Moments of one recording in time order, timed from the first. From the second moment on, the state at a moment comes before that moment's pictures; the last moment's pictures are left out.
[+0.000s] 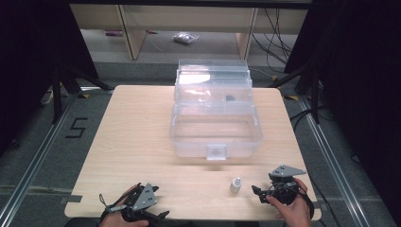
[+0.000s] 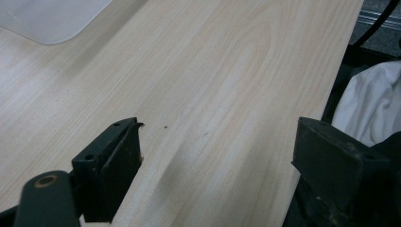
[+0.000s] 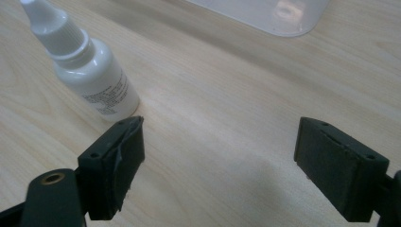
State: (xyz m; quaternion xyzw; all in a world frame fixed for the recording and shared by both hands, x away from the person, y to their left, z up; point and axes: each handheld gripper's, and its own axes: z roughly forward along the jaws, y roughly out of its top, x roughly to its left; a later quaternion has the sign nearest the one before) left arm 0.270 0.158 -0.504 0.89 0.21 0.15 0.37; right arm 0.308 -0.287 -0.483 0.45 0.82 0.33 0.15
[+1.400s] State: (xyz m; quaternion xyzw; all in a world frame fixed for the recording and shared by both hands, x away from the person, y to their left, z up) left arm 0.271 0.158 -0.505 0.89 0.21 0.15 0.37; right arm 0.307 -0.272 -0.468 0.42 0.85 0.29 0.12
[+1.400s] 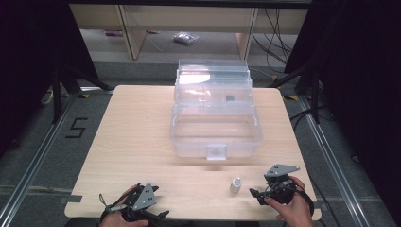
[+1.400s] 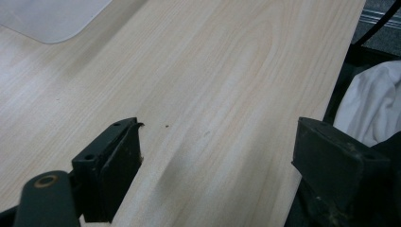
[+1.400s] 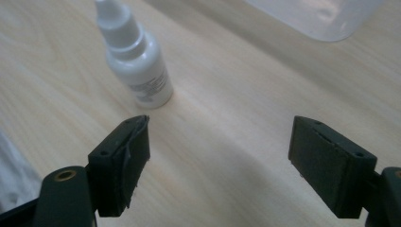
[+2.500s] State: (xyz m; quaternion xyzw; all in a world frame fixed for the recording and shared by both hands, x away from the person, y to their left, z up) left arm 0.271 0.158 -0.505 0.89 0.22 0.15 0.37; right arm 0.316 -0.226 -0.443 0.31 0.92 0.21 0.09
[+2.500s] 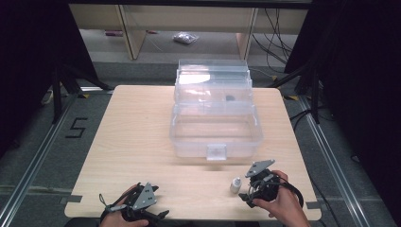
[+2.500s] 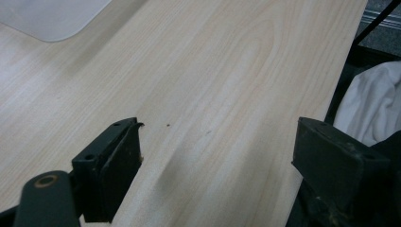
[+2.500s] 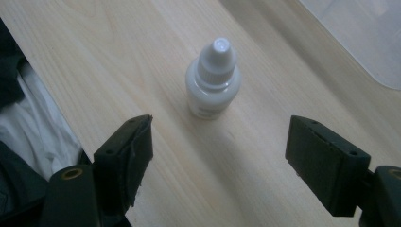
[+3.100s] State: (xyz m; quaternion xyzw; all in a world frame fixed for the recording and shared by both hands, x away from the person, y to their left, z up) left arm 0.272 0.159 -0.505 0.89 0.22 0.15 0.36; right arm 0.338 -0.198 -0.447 0.26 0.95 0.16 0.07
